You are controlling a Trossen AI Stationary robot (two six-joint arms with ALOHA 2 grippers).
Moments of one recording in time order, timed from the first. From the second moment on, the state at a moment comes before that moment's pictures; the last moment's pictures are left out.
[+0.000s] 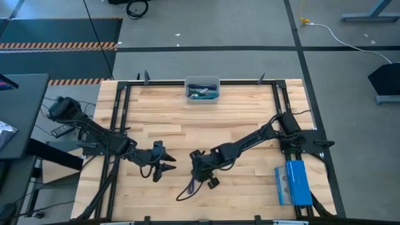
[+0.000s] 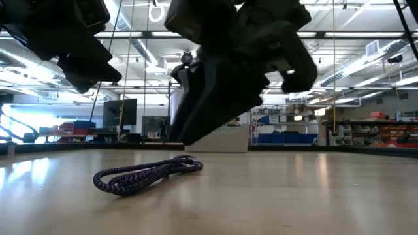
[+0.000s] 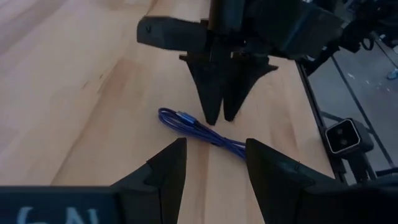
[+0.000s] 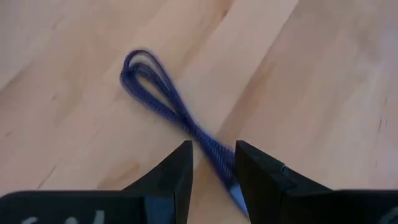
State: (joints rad) left arm -0.53 1.23 0.45 0.29 -0.37 -0.62; right arm 0.31 2.09 1.42 -0.26 -0.05 -0.27
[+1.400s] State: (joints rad) left arm -0.53 1.23 0.45 0.28 -0.37 -0.61; right arm 0.30 2.14 1.42 -0.30 0.06 -0.22
